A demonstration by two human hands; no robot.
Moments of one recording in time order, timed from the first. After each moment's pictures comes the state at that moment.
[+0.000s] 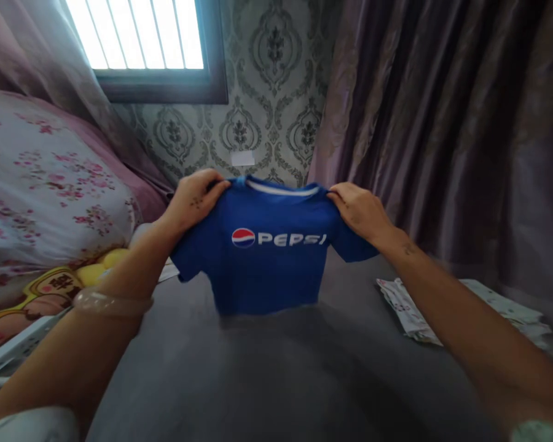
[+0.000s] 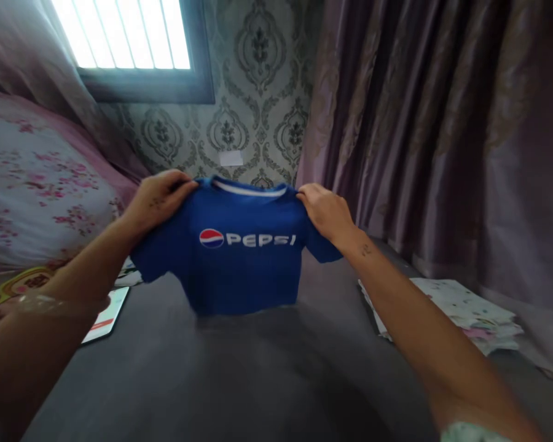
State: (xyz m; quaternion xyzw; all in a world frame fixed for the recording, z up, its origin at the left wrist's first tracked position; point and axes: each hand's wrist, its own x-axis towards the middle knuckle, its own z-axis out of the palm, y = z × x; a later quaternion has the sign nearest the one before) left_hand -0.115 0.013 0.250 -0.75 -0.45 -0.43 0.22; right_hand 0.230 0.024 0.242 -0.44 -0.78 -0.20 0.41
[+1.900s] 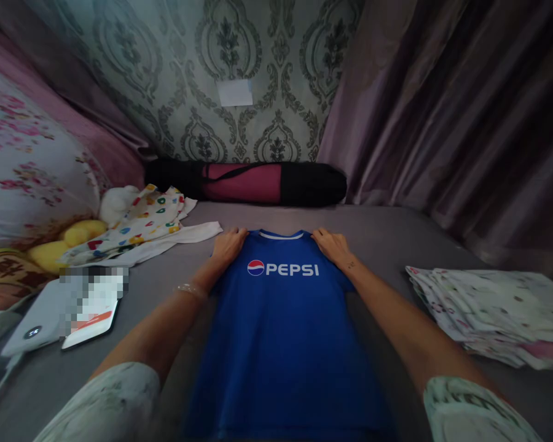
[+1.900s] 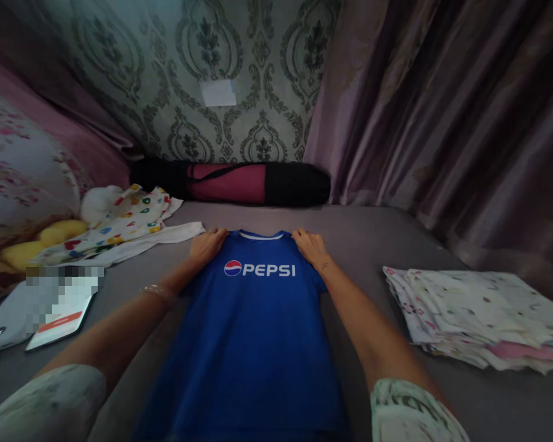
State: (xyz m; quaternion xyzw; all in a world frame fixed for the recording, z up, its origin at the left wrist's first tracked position) left_hand -0.104 0.146 -0.011 -0.74 -0.67 -0.06 0.06; right_hand 0.207 0.163 0.003 -0.58 -0.81 -0.10 -0.02
